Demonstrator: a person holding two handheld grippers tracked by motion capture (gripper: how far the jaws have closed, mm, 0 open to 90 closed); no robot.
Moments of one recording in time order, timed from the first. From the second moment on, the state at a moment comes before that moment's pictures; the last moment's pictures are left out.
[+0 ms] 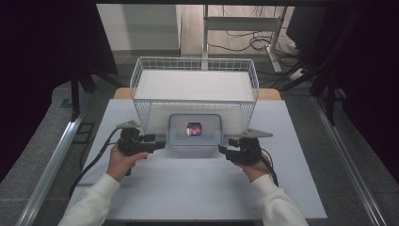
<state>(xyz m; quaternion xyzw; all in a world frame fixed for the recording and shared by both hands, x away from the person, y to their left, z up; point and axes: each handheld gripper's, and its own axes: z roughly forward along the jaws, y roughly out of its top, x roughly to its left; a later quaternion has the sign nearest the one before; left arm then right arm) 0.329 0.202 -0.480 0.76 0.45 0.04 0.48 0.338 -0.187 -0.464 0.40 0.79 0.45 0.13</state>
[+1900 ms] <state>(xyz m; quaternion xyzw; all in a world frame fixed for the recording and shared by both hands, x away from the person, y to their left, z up) 0.278 0.196 -0.492 0.79 0.43 0.09 0.42 0.378 -0.081 -0.506 0.33 0.86 0.36 0.13</state>
